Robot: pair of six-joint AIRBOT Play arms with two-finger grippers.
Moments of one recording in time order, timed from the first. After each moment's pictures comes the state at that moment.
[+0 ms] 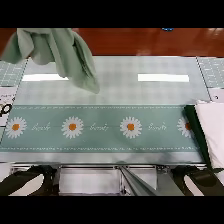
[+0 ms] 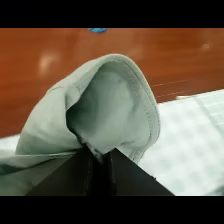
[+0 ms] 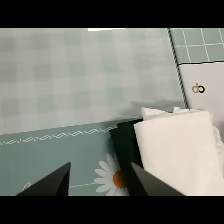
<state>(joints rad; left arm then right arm) -0.10 -1.15 1.89 1.03 -1.10 -1.43 0.14 -0.59 1.25 -1.84 1.47 1.81</state>
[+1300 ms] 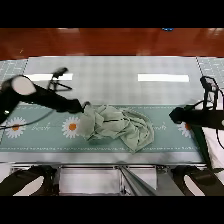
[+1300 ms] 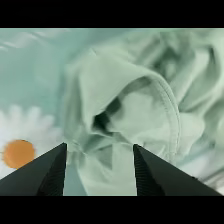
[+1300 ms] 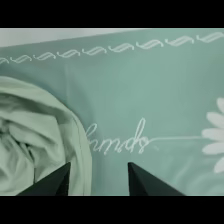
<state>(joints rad) -0.15 -1.09 0.98 1.10 -1.22 -1.46 0.11 -0.67 0.74 -1.48 1.17 1.82</state>
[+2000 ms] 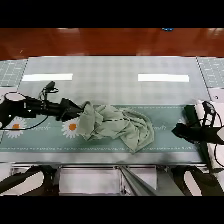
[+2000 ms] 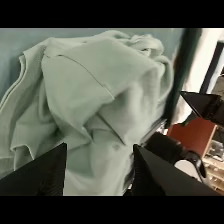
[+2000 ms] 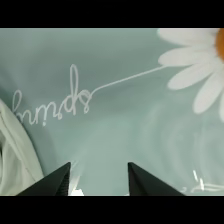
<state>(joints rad) 0.08 -1.25 0.69 0.51 -1.27 -1.15 -0.21 -0.61 0.40 -1.28 1.14 1.67</state>
